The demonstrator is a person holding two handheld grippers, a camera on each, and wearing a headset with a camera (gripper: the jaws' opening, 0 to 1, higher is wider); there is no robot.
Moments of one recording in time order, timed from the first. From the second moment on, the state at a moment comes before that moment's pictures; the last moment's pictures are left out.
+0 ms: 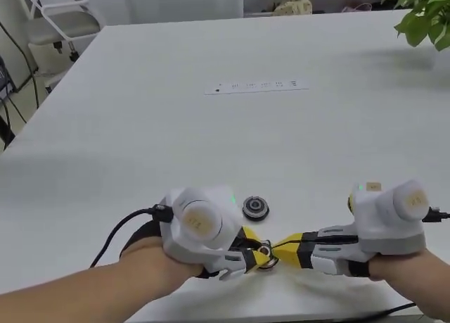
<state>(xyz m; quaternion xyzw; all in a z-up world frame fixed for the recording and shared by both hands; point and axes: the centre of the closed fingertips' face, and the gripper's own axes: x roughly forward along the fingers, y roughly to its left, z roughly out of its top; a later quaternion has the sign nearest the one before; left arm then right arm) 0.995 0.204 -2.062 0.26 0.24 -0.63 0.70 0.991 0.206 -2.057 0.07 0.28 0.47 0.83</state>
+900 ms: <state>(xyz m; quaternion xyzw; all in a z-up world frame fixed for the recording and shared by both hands) 0.995 0.203 -2.062 0.25 0.23 -0.63 0.70 0.991 0.207 -2.052 0.08 0.26 0.48 0.83</state>
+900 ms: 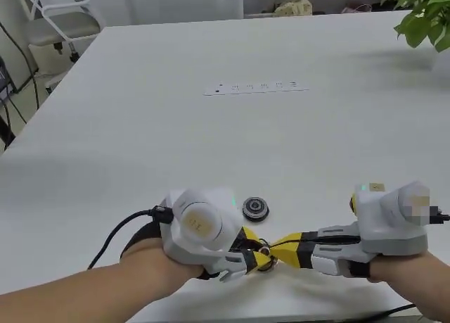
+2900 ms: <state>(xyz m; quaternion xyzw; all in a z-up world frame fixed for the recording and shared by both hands) 0.985 0.249 -1.997 0.18 0.24 -0.62 0.73 0.991 0.210 -2.036 0.08 0.26 0.49 0.83</state>
